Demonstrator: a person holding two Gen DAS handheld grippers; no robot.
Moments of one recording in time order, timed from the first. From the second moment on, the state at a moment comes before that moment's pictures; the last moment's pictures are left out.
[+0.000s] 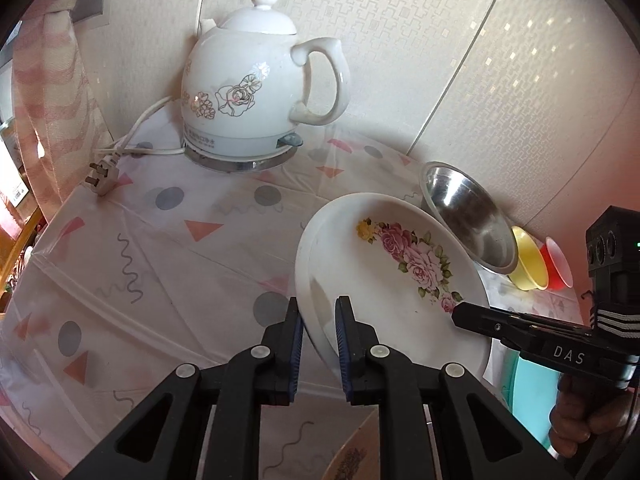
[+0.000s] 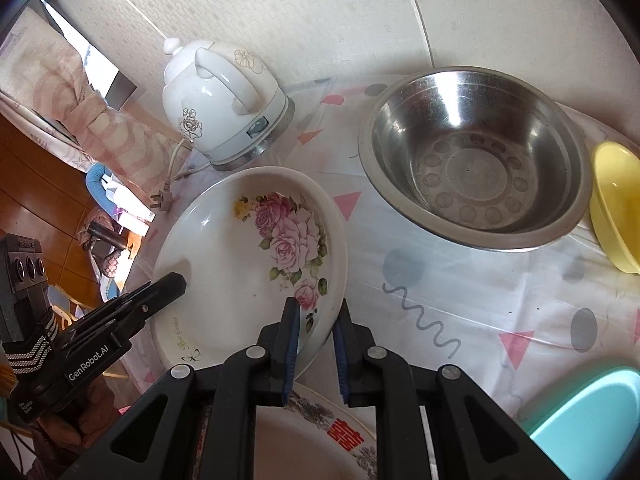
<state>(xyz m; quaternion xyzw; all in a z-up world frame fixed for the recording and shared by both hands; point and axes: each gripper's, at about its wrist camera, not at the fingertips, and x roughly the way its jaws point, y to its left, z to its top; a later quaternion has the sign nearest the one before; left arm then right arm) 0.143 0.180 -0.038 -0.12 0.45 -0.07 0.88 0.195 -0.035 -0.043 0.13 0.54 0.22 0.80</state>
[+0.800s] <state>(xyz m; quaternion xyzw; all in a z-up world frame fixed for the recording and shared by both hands) 0.079 0.028 -0.020 -0.04 0.45 -0.19 0.87 0.088 -0.178 -0.037 0.21 0.52 0.14 0.82</state>
